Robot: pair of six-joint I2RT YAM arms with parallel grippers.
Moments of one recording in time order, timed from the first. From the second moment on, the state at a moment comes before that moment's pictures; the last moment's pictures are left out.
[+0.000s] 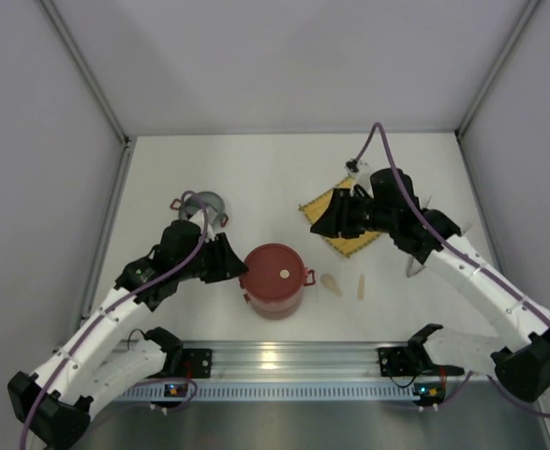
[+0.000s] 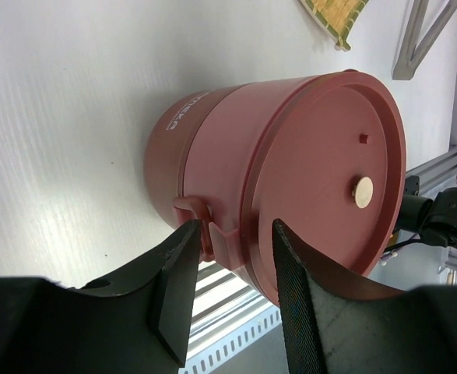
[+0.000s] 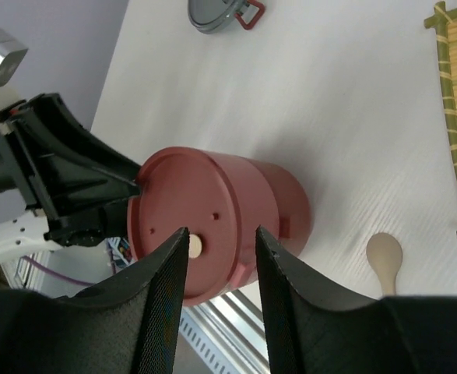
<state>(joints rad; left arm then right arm) -0.55 0.81 0.76 -0.65 0.21 -0.71 0.59 1.16 1.11 -0.51 -0.34 0.56</state>
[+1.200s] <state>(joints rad) -0.55 0.54 0.83 -0.84 0.05 -0.69 0.50 1.28 1.01 -0.51 -0.22 0.50</state>
